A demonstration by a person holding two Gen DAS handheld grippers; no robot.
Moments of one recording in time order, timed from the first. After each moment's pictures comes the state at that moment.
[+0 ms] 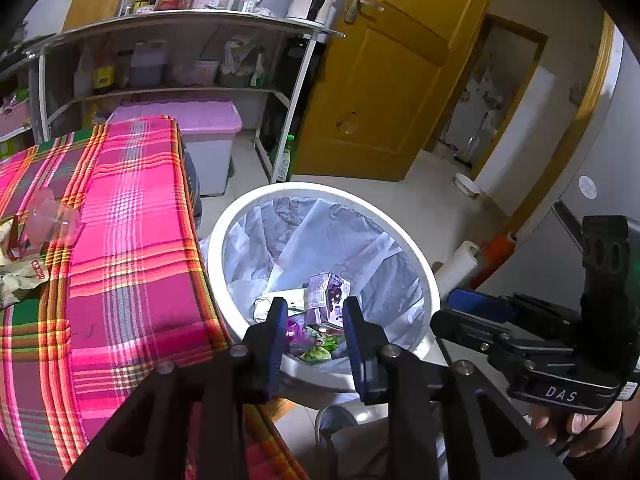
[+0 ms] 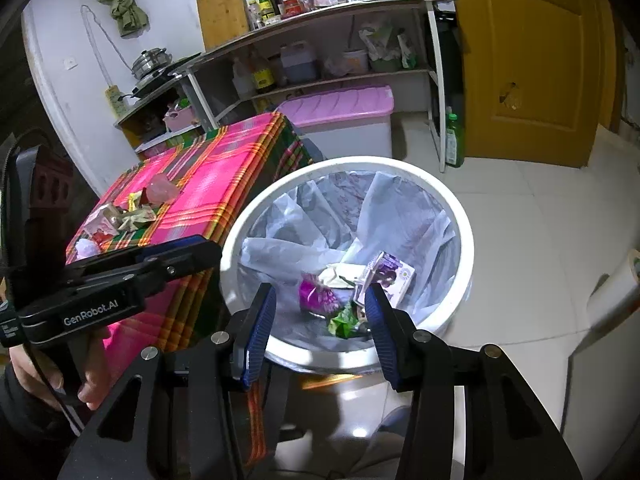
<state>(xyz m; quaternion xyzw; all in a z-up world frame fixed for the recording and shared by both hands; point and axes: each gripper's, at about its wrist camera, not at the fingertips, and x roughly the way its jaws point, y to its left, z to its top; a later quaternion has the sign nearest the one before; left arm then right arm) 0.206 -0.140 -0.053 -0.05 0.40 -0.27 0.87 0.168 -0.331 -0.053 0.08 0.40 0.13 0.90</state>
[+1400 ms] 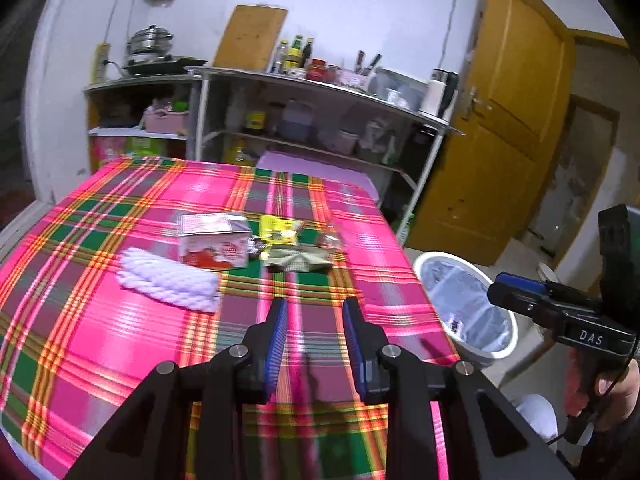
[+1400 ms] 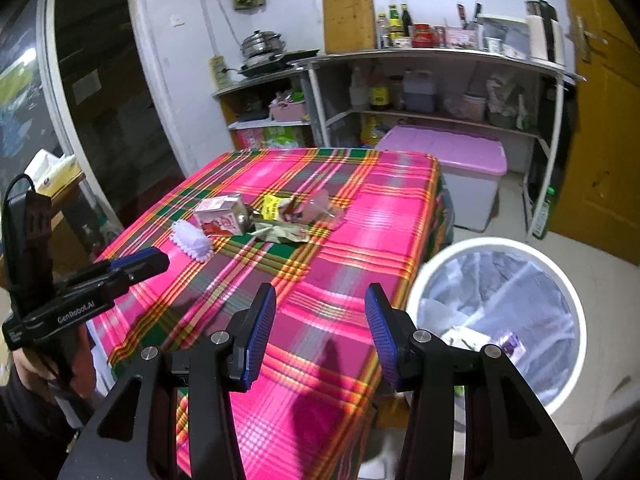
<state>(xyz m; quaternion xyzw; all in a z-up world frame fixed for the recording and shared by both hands) 0.097 0.070 -0.001 -0.11 0.31 -0.06 0.94 0.165 -0.183 -0.001 -0.01 0.35 0.29 0.89</state>
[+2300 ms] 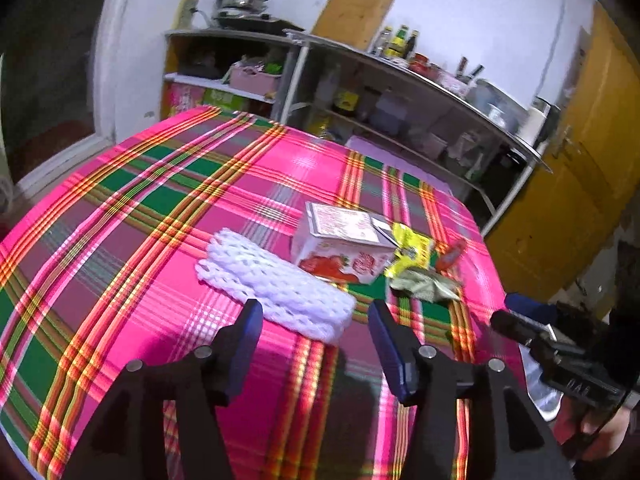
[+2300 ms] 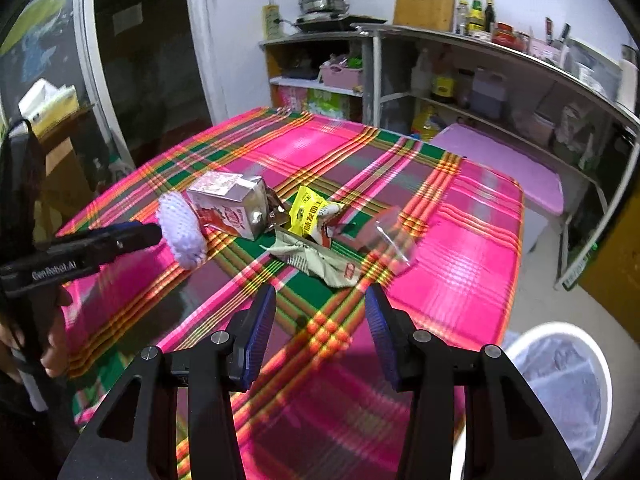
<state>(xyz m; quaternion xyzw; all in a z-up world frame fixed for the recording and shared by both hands) 0.152 0.153 -0.042 -0.20 0.35 0.07 0.91 0.248 -0.077 -0.044 -0.12 0.37 0.36 0.85</state>
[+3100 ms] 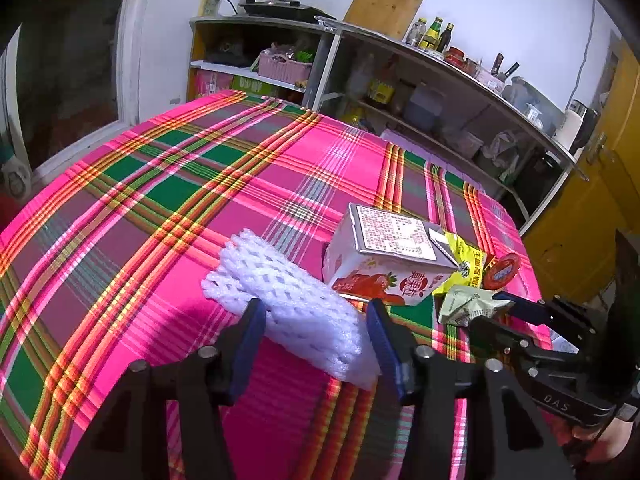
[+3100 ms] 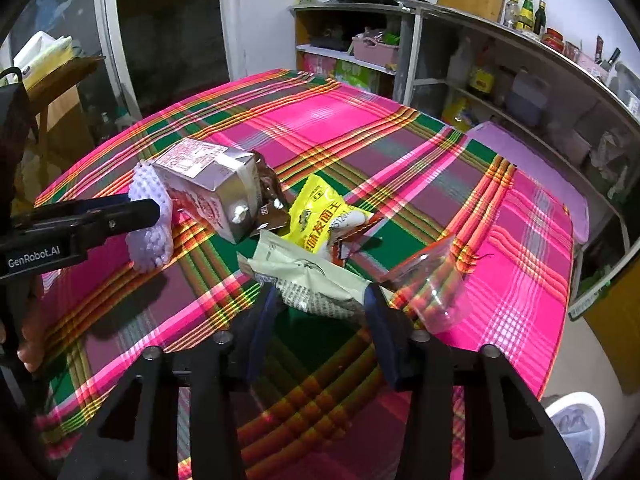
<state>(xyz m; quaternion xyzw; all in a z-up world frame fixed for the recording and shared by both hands) 0.184 0.163 -0.064 -0.20 0.37 0.12 0.90 0.286 -0.036 -0.075 -0.18 0.39 0.39 0.82</state>
